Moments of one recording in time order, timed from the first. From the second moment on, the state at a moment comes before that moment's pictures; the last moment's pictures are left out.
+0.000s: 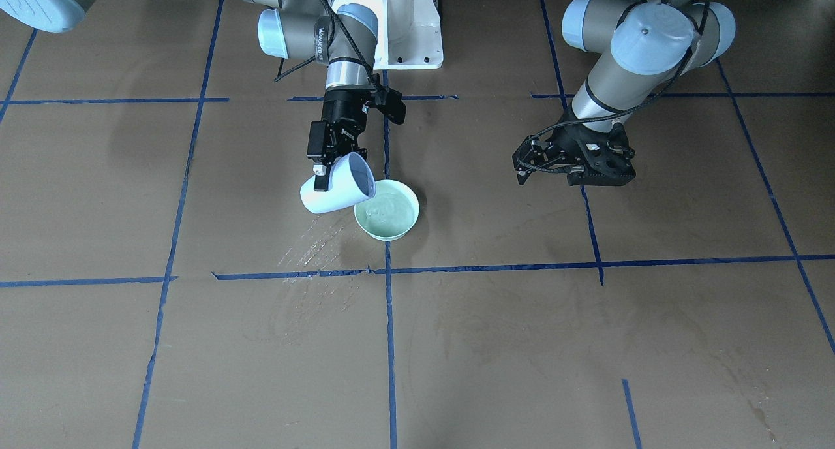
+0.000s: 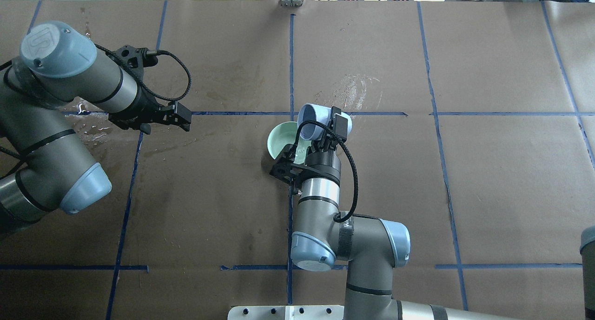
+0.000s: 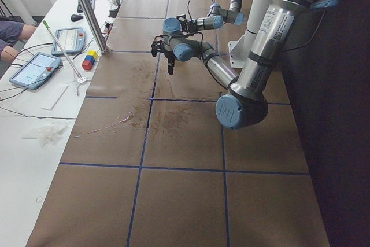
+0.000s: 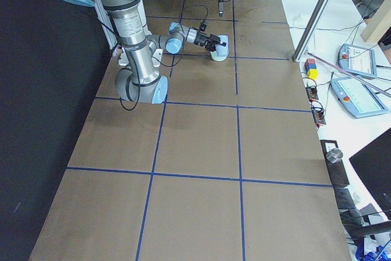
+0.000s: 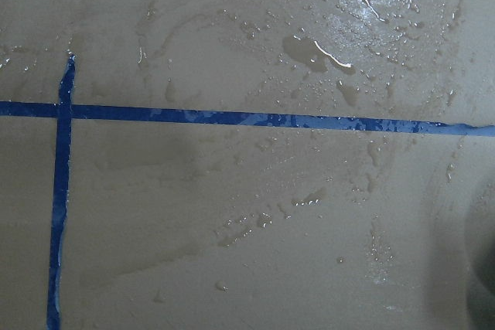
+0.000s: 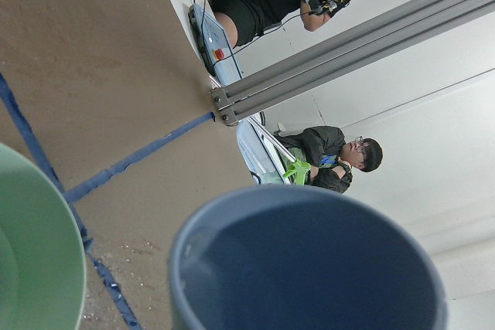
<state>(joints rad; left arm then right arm) -0.79 -1.97 -1.81 -1.75 -2.10 -1.09 0.21 -0.95 1.57 -1.44 0.41 0.42</state>
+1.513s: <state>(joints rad) -0.79 -1.97 -1.82 -1.75 -2.10 -1.09 0.38 -1.17 1.99 -1.44 0.77 0.87</state>
